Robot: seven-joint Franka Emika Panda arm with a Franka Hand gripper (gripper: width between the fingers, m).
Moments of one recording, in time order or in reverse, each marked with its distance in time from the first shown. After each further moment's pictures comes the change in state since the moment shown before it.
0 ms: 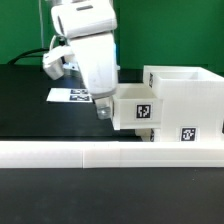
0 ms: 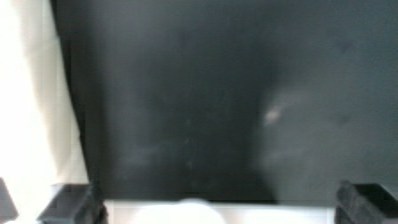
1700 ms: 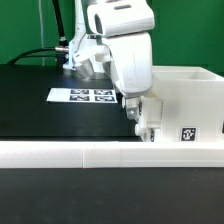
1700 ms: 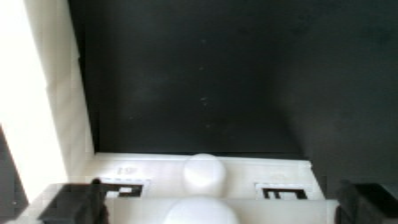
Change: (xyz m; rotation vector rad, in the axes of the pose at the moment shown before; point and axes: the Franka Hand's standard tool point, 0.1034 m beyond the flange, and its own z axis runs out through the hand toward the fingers) arm 0.037 0.007 0.007 -0.011 -0.038 0.017
